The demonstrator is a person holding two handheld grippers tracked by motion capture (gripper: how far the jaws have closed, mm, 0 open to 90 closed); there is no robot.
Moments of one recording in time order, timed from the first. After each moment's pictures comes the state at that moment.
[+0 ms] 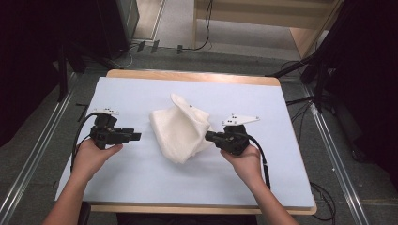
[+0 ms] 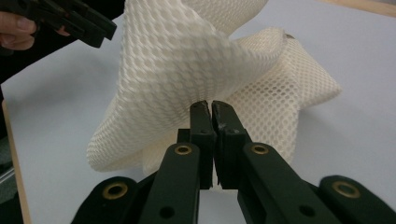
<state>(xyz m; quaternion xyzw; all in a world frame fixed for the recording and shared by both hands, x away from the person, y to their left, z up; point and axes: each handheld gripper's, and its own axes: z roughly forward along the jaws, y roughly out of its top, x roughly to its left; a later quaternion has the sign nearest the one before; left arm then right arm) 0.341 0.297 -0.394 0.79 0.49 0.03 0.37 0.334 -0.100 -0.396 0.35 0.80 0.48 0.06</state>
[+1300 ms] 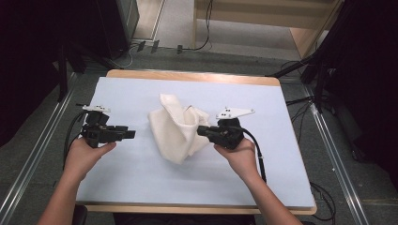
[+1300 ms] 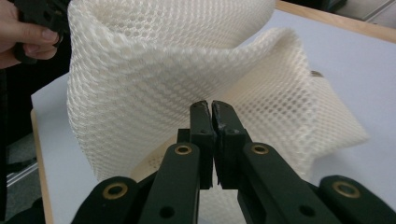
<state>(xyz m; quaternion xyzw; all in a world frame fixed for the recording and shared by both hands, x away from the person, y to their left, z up) 0.339 0.308 -0.374 0.78 0.49 0.03 0.39 0.340 -0.081 -0.375 0.32 0.80 0.50 0.05</state>
